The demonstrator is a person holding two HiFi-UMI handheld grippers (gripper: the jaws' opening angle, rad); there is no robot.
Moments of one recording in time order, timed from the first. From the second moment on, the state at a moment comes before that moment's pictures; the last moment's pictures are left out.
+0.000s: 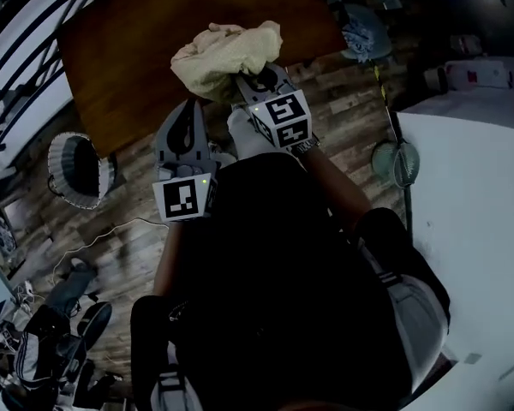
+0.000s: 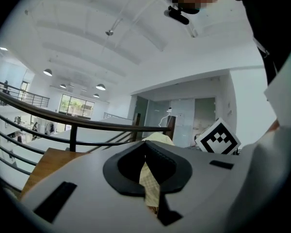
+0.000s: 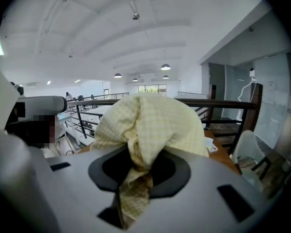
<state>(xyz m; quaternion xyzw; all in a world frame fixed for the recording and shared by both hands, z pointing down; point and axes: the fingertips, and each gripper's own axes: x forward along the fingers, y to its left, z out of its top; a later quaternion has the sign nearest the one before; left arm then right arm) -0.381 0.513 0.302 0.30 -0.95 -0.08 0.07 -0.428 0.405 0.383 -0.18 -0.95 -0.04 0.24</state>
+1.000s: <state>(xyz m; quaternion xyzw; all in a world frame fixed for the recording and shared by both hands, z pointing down) -0.272 0.287 0.298 0.54 -0.84 -0.03 0.08 -0.262 0.188 0.337 0.06 -0.98 0.06 0.17</state>
